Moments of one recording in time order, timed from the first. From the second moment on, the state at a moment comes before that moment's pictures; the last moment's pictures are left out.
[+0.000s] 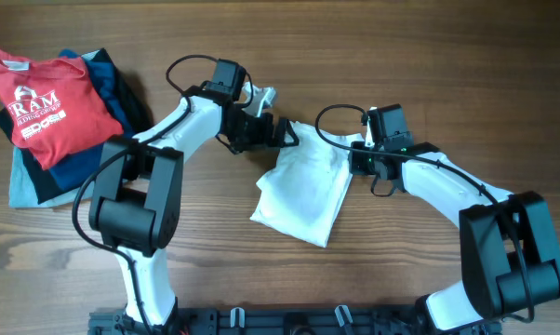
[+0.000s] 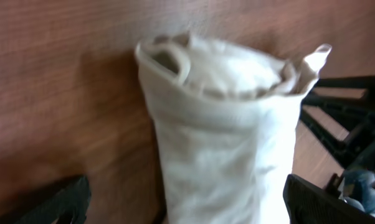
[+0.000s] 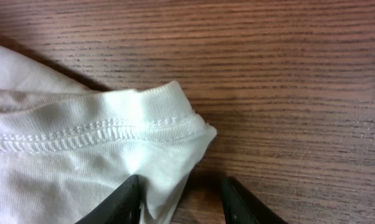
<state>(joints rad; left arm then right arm) -0.31 2.08 1.35 -0.58 0.67 -0.16 0.26 1.70 0.82 -0.26 -0.04 0.28</state>
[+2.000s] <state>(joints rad) -0.16 1.65 1.33 -0.72 0.11 -0.13 0.18 1.12 0.85 -0.63 0.12 0.24</state>
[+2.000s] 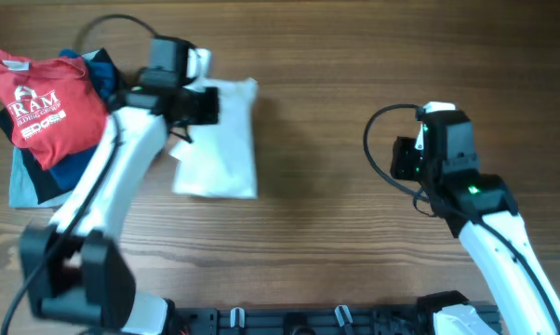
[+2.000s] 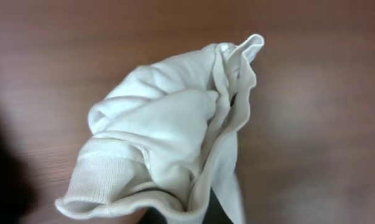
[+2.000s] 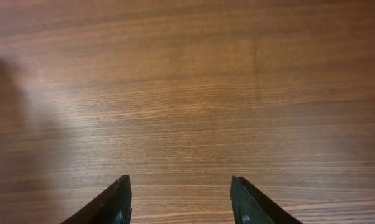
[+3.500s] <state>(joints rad) 0.51 1.69 1.51 -0.45 -0.09 -0.04 0.18 1.14 0.85 -0.70 0.13 0.24</state>
